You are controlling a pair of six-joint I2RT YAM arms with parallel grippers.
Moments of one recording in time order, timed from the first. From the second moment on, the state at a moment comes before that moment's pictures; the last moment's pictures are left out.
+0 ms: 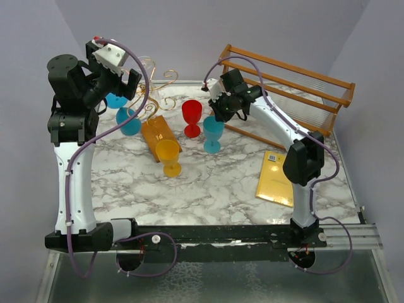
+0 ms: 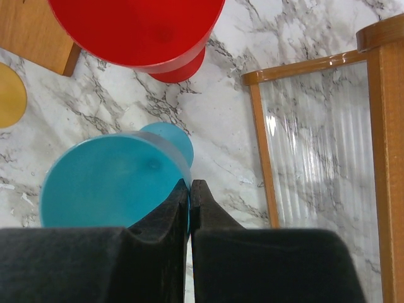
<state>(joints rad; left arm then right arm) 0.04 1.25 1.76 -0.57 0.51 0.40 0.54 2.07 1.98 -0.79 -0.23 -0.34</state>
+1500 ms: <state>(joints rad) -0.22 1.43 1.57 0.01 0.80 -0.65 0.43 1.34 1.92 -0.50 -0.38 -0.17</state>
